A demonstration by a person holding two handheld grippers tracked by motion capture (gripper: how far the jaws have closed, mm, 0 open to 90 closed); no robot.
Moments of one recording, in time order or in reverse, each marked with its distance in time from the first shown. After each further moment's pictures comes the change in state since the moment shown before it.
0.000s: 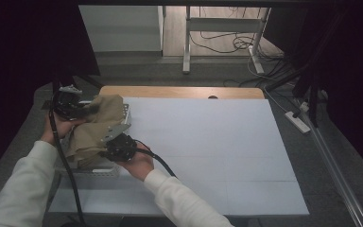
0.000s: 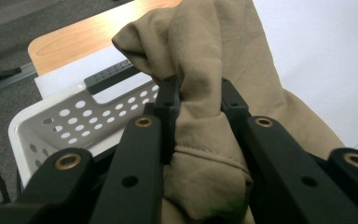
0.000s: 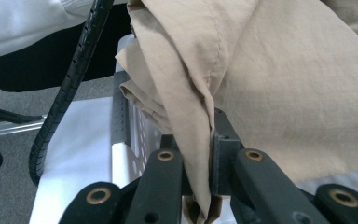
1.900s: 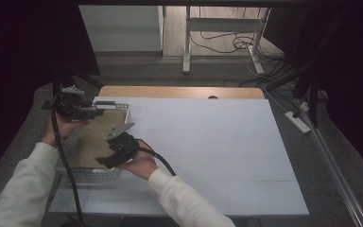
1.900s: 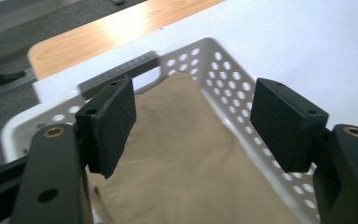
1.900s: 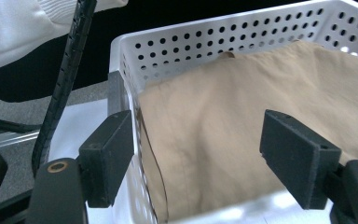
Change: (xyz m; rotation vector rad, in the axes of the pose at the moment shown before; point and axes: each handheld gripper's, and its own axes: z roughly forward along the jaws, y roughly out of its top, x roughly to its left) left arm -0.016 0.004 -0.001 -0.023 0.005 0.010; right arm -0.003 -0.004 -0.009 0.000 -0.016 0.071
